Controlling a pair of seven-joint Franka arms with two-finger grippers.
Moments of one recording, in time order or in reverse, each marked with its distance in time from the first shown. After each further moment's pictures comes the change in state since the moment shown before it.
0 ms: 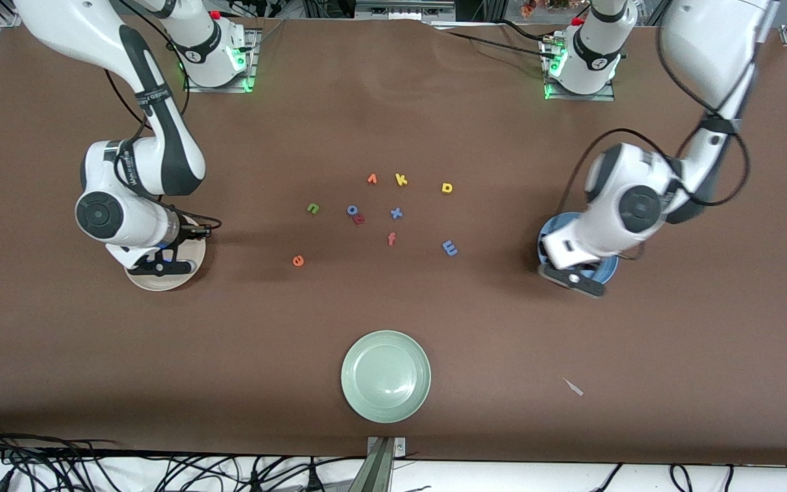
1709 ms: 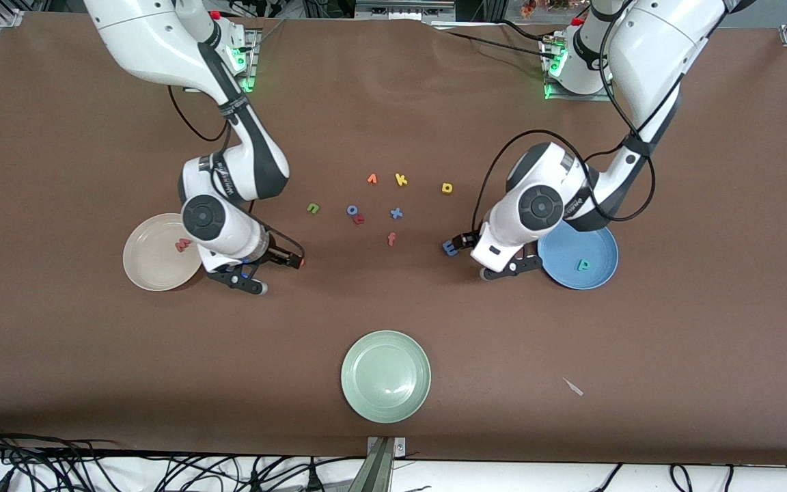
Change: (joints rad) left arm -0.160 0.162 -0.179 0.151 -0.001 -0.093 -0.995; right arm 0.214 0.174 0.090 0.174 0.137 0.187 0.608
